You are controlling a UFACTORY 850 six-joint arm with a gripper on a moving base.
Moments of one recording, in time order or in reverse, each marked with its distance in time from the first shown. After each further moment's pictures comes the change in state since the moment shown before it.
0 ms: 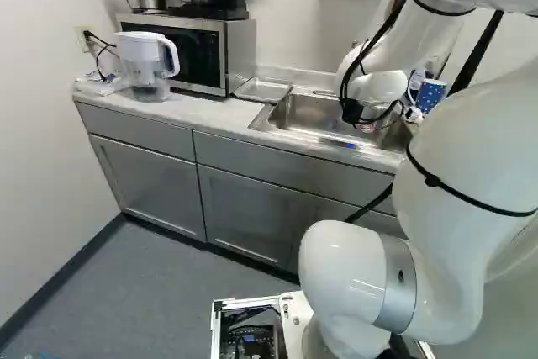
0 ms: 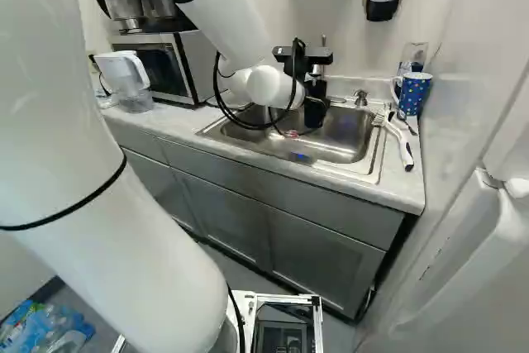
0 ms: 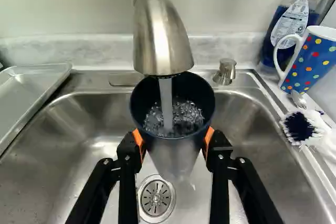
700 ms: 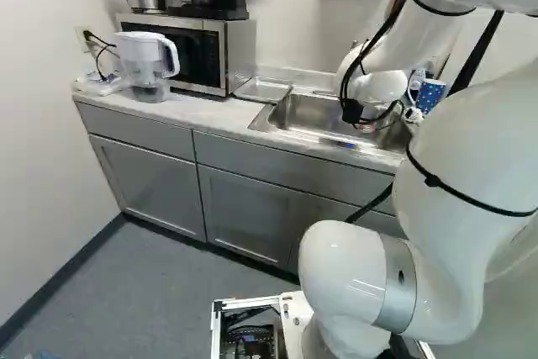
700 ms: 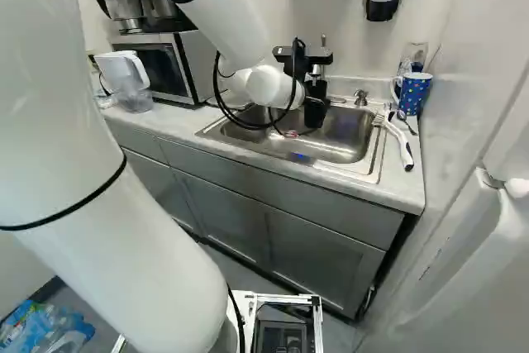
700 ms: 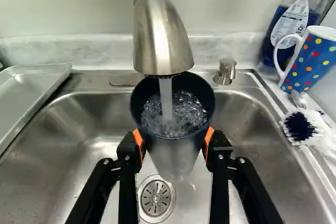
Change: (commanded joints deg) arm 0.0 0.0 0.0 0.0 0.0 0.0
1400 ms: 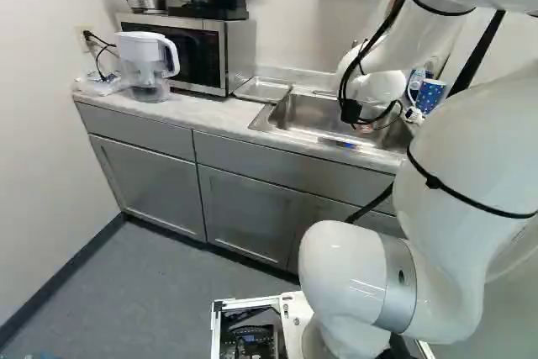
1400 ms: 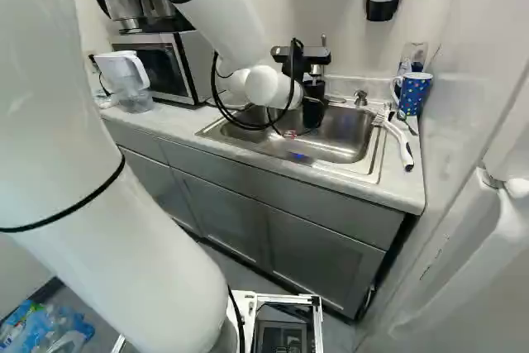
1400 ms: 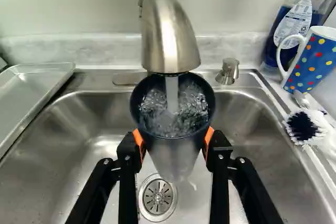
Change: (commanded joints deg) arm 1.1 0.8 0.8 0.0 0.0 0.0
